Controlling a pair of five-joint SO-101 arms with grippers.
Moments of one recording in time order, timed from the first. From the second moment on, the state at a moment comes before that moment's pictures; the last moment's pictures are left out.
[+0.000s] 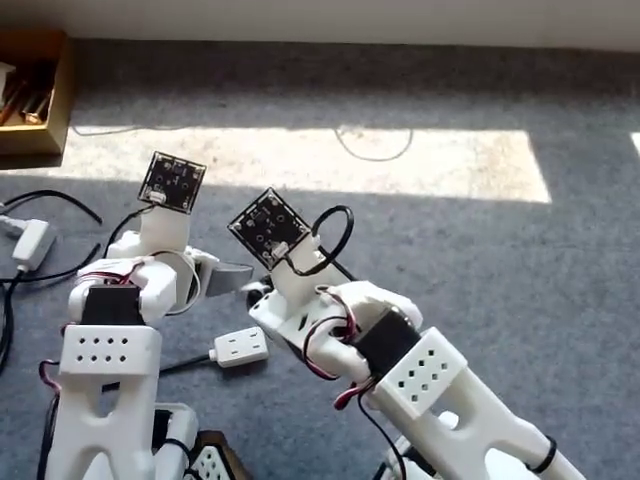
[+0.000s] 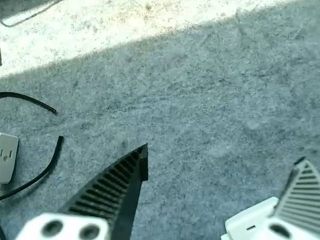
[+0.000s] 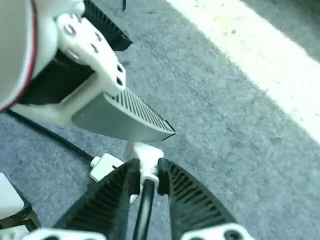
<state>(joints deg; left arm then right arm) -6.4 -52.2 54.2 59.3 -14.4 -50.7 -44.5 41.3 54.0 4.9</state>
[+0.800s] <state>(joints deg) -40.0 -52.1 59.6 56.7 -21.0 -53.5 -14.2 20.4 76.4 28.9</state>
